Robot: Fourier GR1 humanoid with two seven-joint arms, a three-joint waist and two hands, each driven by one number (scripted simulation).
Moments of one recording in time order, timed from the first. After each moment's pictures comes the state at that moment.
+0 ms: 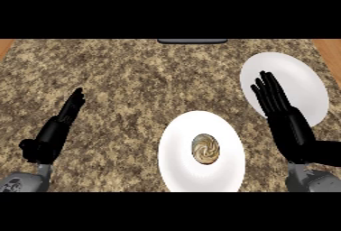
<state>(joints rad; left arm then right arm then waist) -0.10 0.47 -0.22 -1.40 0.22 0.10 -0.19 -0.13 -0.32 0.21 -1.70 -0.34 -0.11 -0.05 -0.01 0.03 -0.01</state>
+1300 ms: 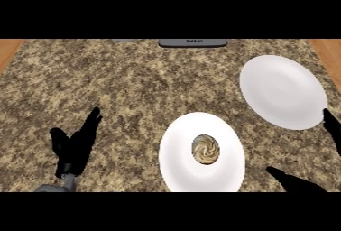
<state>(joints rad) -0.02 0.28 -0.23 -1.41 0.29 0.20 0.11 0.27 -0.50 0.18 -2.06 0.32 -0.51 0.26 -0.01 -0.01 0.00</state>
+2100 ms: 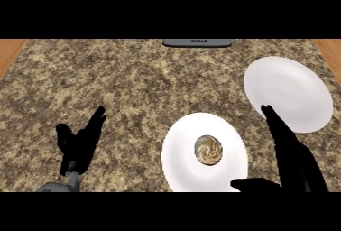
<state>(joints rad) -0.03 0.25 -0.23 -1.43 0.27 0.20 0.17 -0.04 -0.45 0.49 -2.10 0.67 -0.13 0.98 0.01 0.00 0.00</state>
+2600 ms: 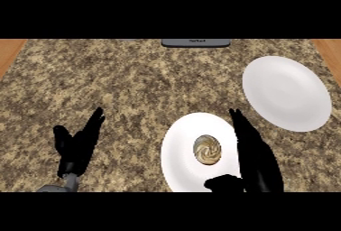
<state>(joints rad) -0.01 0.24 -0.20 -1.44 0.25 0.17 0.17 -0.11 -0.25 0.58 -1.96 0.76 -0.05 1.04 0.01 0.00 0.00</state>
